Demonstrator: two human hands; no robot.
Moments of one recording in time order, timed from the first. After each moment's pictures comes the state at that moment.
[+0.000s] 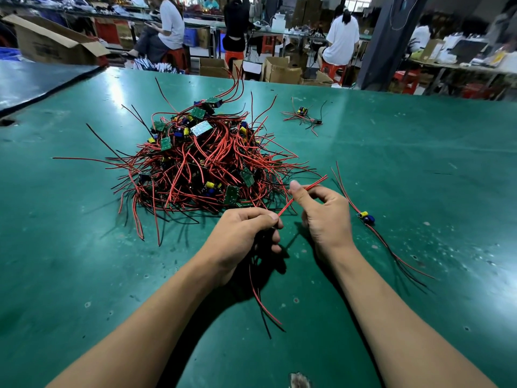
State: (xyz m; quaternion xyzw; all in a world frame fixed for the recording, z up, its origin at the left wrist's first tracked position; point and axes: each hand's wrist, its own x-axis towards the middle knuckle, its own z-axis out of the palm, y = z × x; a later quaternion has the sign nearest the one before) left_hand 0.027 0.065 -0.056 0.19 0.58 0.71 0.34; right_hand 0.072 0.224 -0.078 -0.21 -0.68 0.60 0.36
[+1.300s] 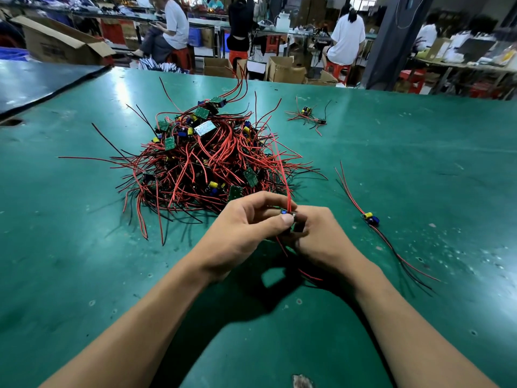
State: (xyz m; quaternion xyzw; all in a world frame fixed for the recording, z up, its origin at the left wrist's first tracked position) left_hand 0.027 0.052 -0.042 0.35 0.55 0.70 0.30; right_hand 0.096 0.215 -0.071 -0.06 -0.88 0.44 0.14
